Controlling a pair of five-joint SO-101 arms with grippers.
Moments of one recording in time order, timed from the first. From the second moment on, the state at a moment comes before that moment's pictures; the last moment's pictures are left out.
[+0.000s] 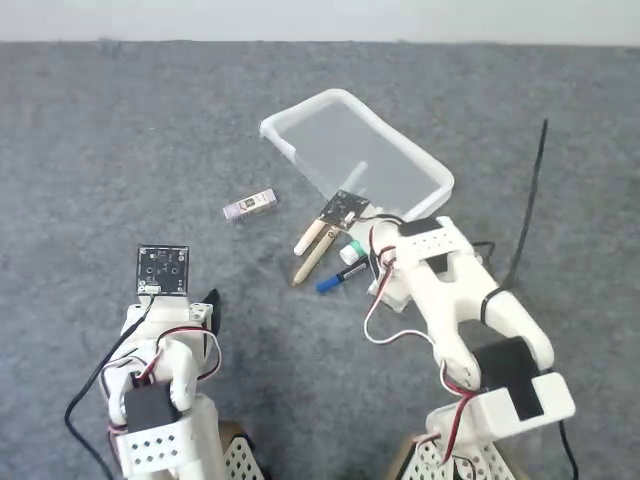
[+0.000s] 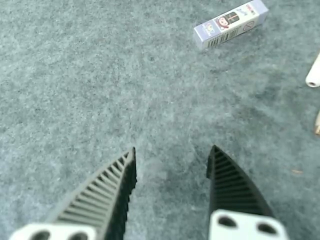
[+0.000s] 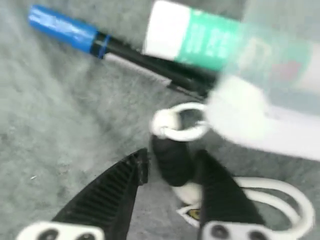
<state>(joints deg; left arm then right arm) -18.8 -103.2 94.9 68.6 -8.0 -20.7 1.7 37.6 54.0 37.1</state>
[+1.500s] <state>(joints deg) 0.0 -103.2 78.4 68.6 10.5 -39.4 -53.2 38.6 66.3 26.5</state>
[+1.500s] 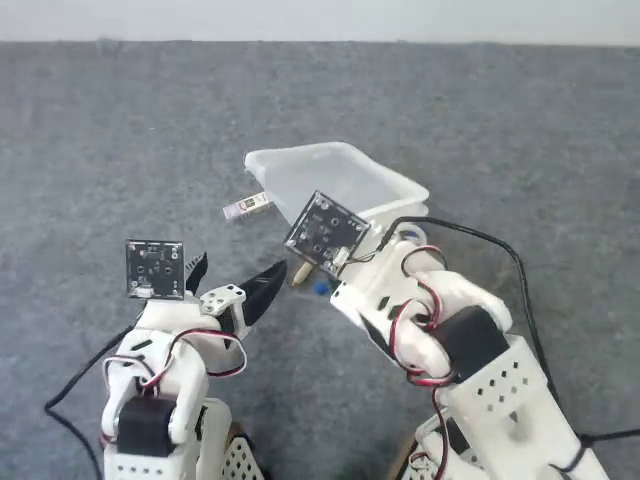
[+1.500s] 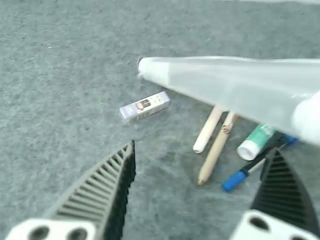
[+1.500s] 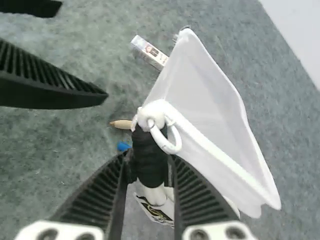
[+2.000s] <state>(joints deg) 8.8 -103.2 76.3 68.6 12.4 -39.8 -53.2 44.3 61.7 25.1</state>
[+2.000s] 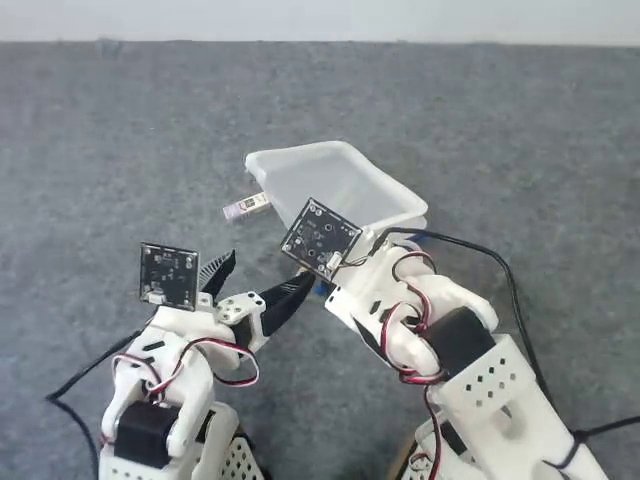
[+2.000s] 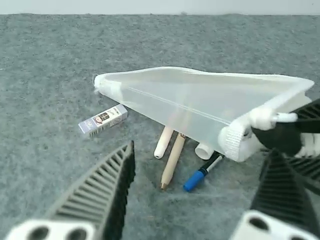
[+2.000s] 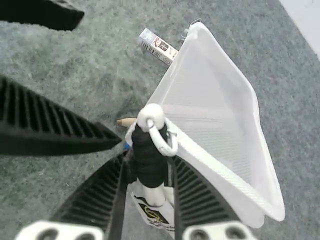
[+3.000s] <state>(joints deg) 8.8 -103.3 86.4 58.2 12.2 -42.1 -53.2 44.4 61.1 21.5</state>
